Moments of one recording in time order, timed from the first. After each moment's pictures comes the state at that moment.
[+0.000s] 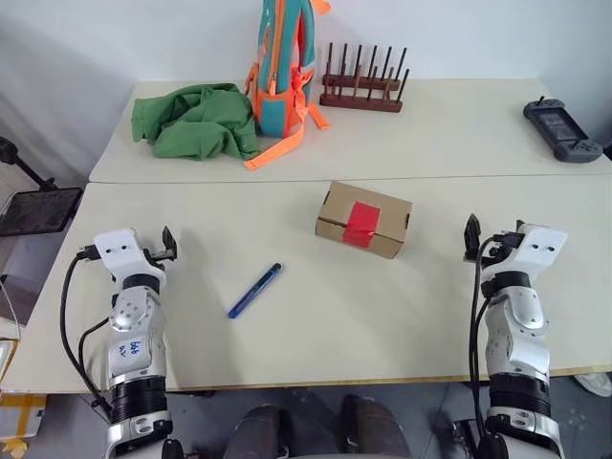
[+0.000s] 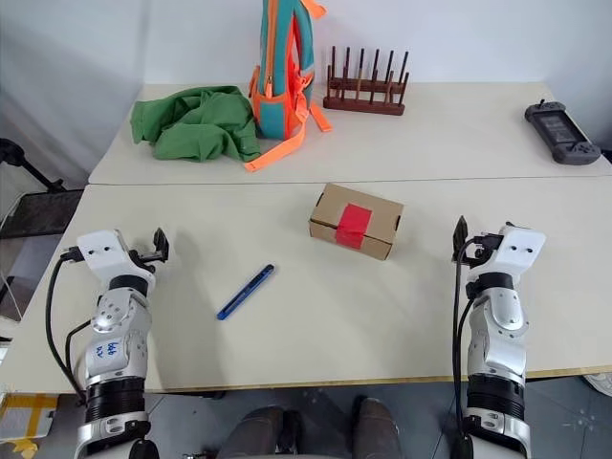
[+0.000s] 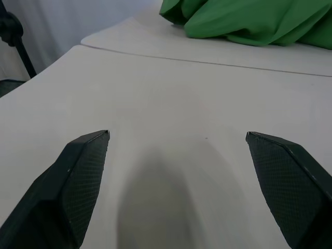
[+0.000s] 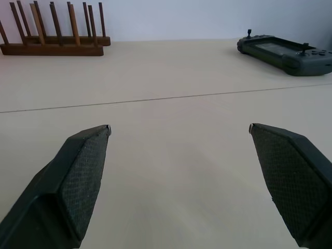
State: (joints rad) left arm -0.28 0.22 0.40 0.12 -0.15 0.15 0.12; right arm -0.31 -0.27 -0.41 0.25 0.23 -0.11 0.16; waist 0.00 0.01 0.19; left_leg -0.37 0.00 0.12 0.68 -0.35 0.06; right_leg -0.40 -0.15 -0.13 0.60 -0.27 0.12
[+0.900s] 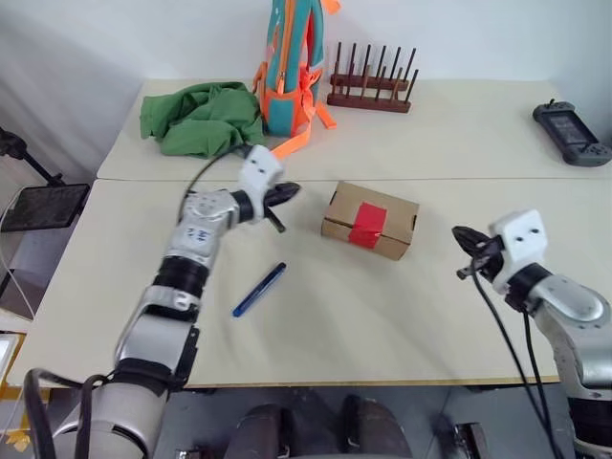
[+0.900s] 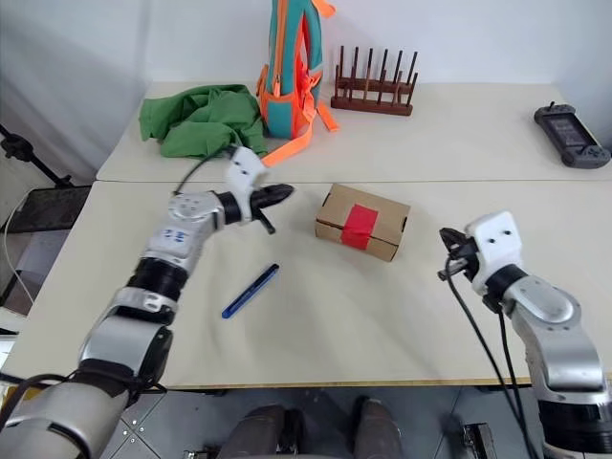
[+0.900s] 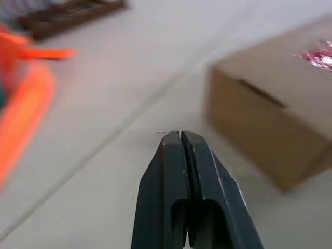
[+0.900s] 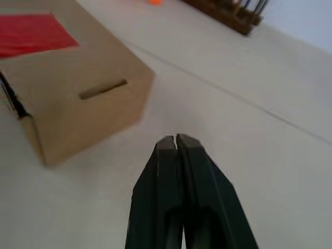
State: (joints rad) left arm -1.00 0.28 -0.14 0.83 -0.06 0.04 -0.68; right arm -0.17 -0.68 -0.18 -0.23 0.29 0.42 0.48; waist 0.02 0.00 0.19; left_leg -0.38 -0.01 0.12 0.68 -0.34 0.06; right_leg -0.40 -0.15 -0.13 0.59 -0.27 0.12
